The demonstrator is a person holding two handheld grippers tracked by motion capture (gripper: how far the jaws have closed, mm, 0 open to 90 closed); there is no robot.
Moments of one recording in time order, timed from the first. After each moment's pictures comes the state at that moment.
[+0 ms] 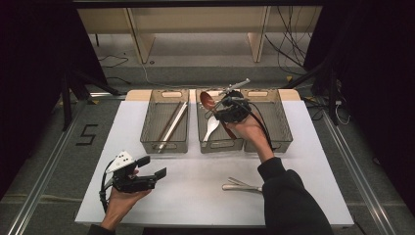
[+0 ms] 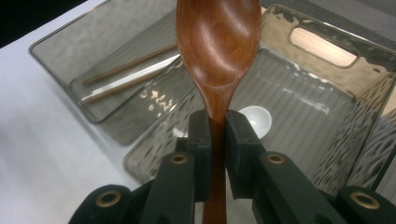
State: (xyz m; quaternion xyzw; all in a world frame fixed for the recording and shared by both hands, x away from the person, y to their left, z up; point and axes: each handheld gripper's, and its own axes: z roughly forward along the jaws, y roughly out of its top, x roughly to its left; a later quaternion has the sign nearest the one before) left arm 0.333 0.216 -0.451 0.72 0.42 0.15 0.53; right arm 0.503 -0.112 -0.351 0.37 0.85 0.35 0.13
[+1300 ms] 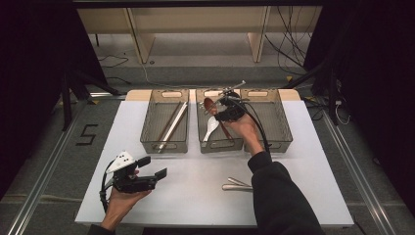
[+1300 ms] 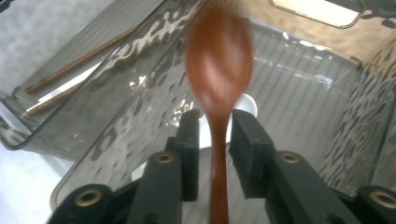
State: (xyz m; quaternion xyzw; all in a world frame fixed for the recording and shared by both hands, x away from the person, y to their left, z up) left arm 0.333 0.215 -0.451 0.72 0.42 0.15 0.53; right arm 0.541 -0.109 -0.392 0.43 0.84 0.32 0.11
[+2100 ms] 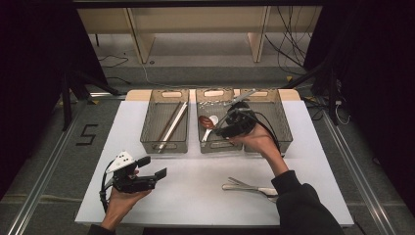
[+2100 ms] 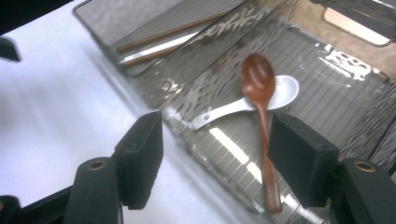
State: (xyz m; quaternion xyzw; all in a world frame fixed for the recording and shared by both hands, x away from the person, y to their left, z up) left arm 0.333 0.215 -0.451 0.72 0.42 0.15 0.53; right arm 0.467 -0.130 -0.359 0.33 0.87 0.35 0.10
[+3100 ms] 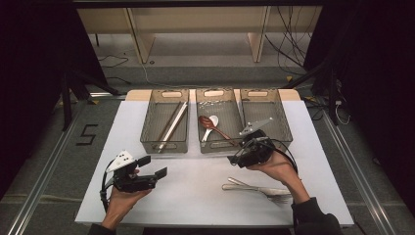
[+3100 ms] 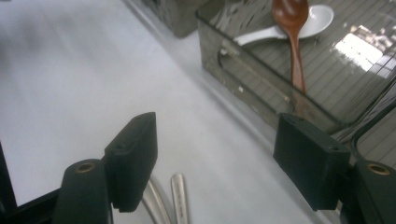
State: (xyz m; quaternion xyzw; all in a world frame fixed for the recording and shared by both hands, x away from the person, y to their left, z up) left arm 0.335 0.214 -0.451 0.72 0.42 0.14 0.54; right arm 0.406 -0.171 -0.391 0.30 0.89 0.34 0.09
